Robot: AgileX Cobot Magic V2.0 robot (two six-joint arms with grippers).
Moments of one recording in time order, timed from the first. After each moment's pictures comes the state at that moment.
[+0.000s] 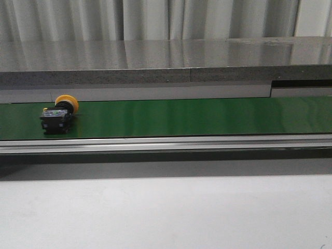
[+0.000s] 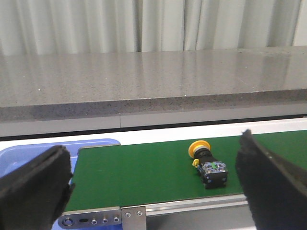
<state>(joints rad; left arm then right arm) -0.05 0.11 -0.23 -0.35 0.26 0.32 0.06 -0.01 0.03 -0.03 0.16 0.11</state>
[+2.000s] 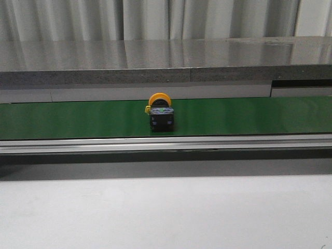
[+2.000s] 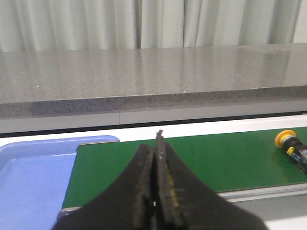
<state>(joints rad) -0.05 0.11 -0.22 -0.35 0.27 0.32 0.06 0.15 -0.24 0.03 0.29 0.11</state>
